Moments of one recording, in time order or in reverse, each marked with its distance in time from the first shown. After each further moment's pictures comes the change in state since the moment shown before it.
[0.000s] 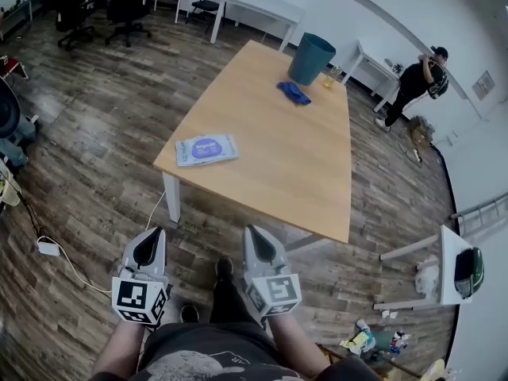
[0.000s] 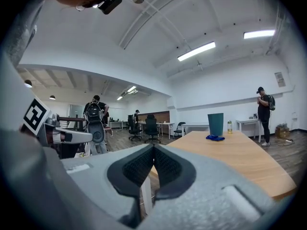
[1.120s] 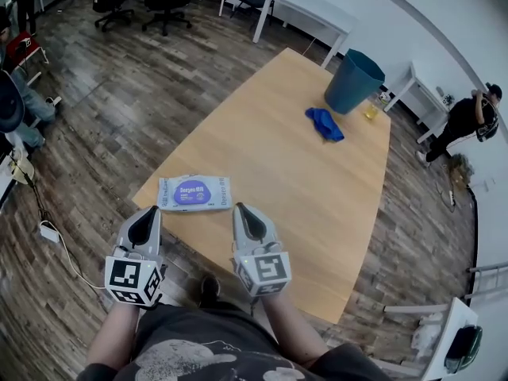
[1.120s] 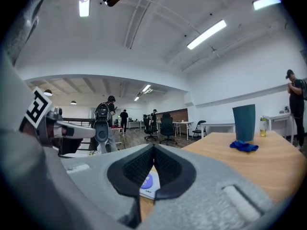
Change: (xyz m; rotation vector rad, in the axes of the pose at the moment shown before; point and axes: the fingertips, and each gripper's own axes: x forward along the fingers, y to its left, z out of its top) left arm 0.217 0.035 0.036 0.019 0.004 0.242; right arm 0.229 -0.124 0.013 -0.021 0.010 0.279
